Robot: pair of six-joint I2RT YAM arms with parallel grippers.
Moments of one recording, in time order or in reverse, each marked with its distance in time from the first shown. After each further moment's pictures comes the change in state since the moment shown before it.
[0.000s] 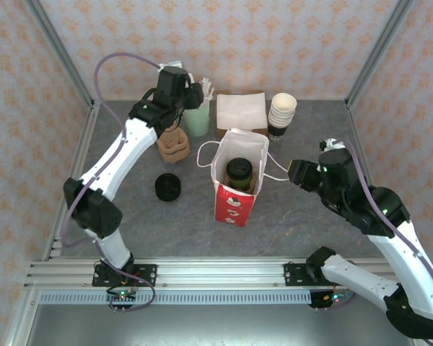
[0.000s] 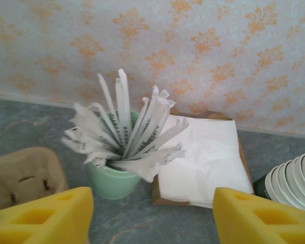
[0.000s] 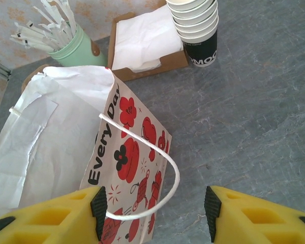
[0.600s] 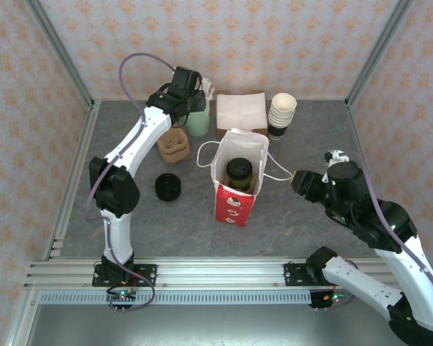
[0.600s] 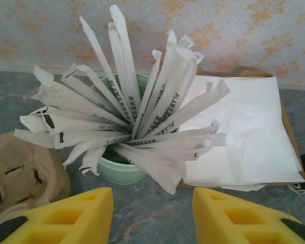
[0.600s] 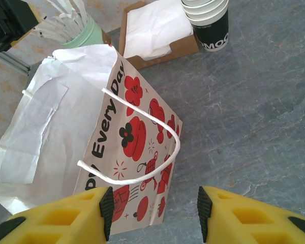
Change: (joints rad) left arm 0.040 0.224 0.160 -0.129 0.053 0.057; right arm 0.000 -0.095 -0.080 0.000 -0.068 0.040
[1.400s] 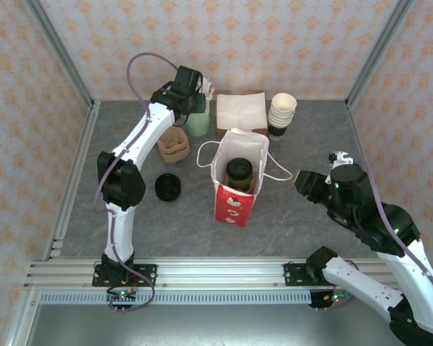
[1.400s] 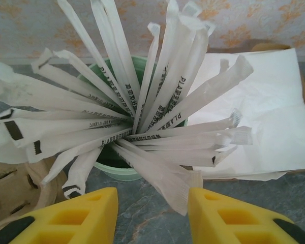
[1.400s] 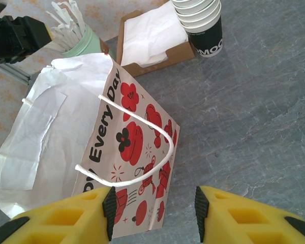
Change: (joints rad) left arm 0.016 0.108 0.097 -0.068 0.044 0.068; right arm 0.000 -0.019 -0.001 0.000 0.027 0.014
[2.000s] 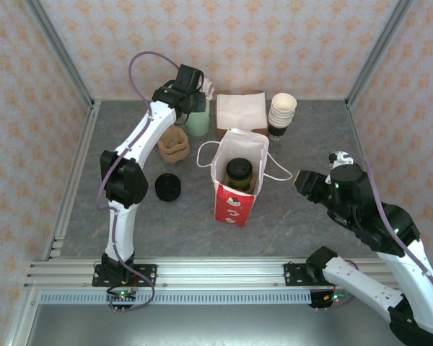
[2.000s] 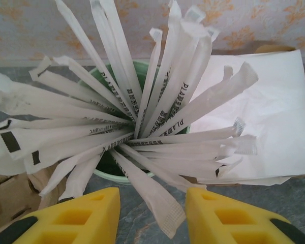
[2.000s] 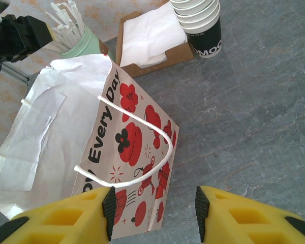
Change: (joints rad) left arm 0.003 0.035 0.069 -0.032 -0.010 0.001; right arm 0.000 0.000 0.000 0.000 0.004 0.000
